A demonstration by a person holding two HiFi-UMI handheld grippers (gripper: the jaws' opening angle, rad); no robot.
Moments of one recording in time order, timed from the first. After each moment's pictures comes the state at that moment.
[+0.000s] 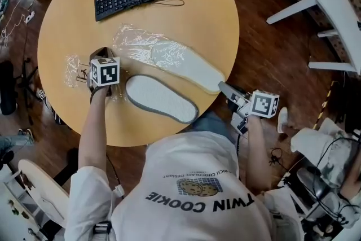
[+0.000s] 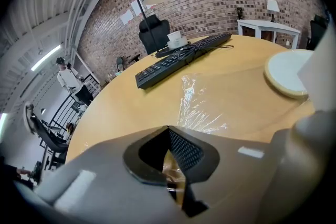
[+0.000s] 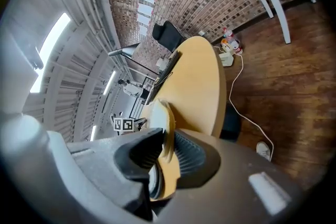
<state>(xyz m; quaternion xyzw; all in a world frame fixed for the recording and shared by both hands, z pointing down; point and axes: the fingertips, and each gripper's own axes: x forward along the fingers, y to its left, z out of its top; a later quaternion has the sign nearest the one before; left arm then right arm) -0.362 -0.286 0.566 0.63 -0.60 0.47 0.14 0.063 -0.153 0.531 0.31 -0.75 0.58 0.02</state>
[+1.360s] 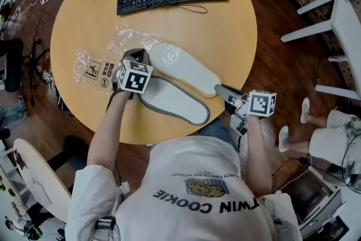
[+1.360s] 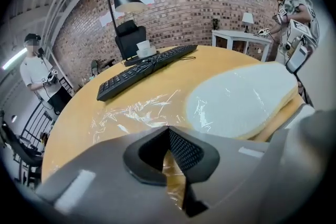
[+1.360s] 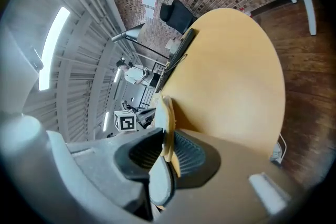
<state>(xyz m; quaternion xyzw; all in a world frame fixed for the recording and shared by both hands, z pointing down) -0.272 -0.265 0.567 0.72 -0.50 0.45 0.16 -0.003 -0.177 0.528 0.20 -0.78 0.60 0.06</state>
